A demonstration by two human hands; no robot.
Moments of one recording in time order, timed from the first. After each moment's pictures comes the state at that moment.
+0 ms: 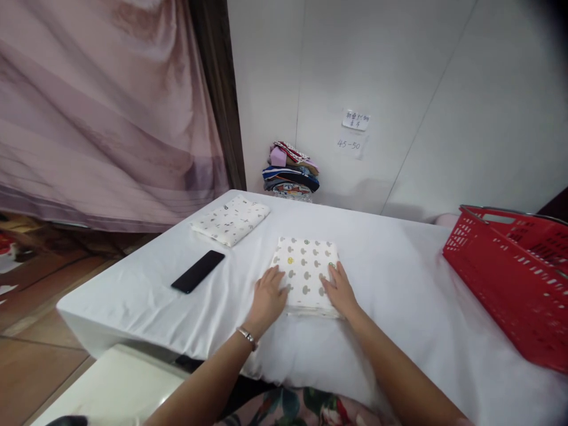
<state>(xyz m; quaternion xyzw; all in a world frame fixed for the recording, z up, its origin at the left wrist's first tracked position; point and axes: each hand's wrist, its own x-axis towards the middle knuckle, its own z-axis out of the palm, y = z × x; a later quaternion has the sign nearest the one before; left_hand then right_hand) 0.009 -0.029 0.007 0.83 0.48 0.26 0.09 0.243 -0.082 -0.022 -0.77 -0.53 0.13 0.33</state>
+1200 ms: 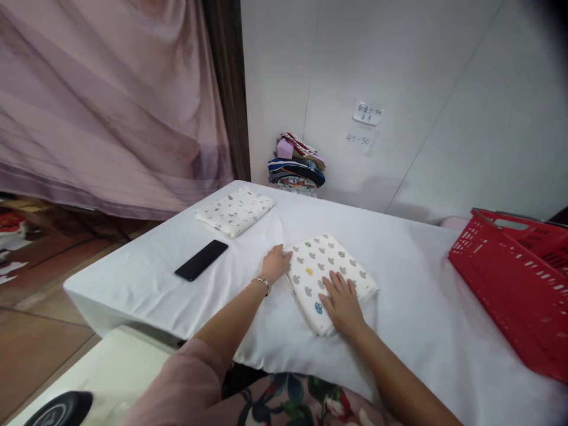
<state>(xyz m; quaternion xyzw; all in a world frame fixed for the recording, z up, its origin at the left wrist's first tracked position) 0.044 0.046 0.025 0.75 0.57 0.22 0.26 0.221 -0.126 -0.003 -0.71 -0.69 -0.03 0.14</state>
